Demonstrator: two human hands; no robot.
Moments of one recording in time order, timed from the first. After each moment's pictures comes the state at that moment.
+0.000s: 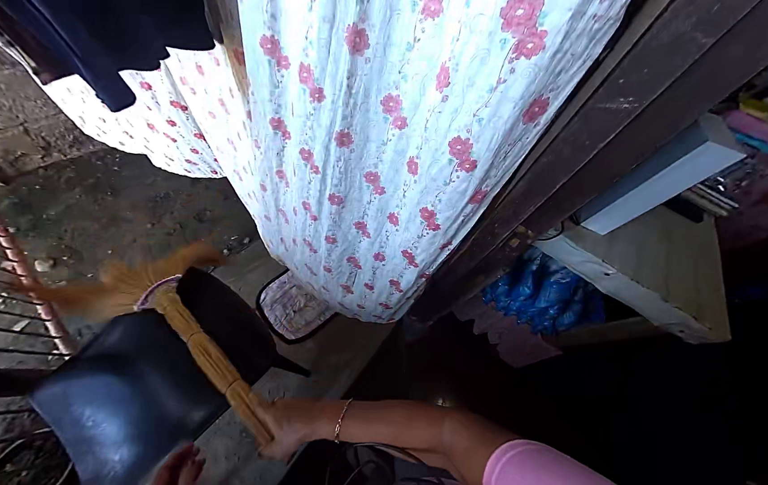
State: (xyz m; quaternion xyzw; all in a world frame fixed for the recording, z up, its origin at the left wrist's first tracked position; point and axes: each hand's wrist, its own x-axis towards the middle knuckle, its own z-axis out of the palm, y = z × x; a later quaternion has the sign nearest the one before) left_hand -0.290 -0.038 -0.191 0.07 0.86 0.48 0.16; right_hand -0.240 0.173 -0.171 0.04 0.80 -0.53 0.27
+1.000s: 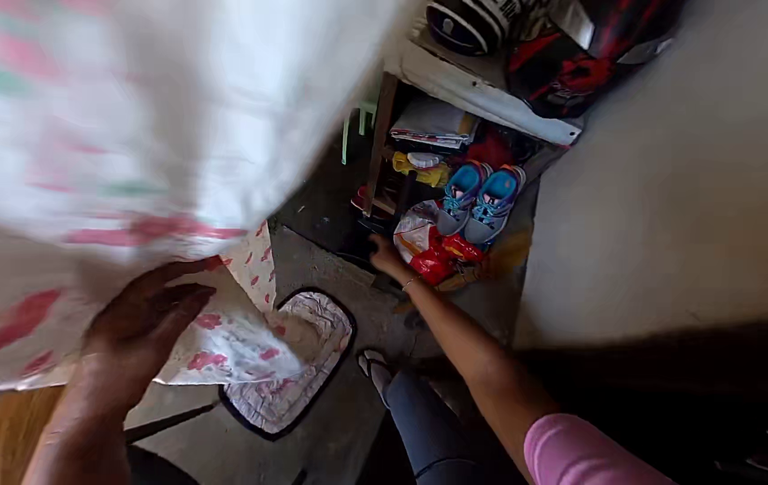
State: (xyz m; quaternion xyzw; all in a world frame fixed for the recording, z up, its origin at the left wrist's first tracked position) left_hand -0.599 0.388 -0.093 0.47 0.68 0.53 0.18; right_hand -0.381 0.682 -0.215 0.45 0.80 -0.40 -0.04
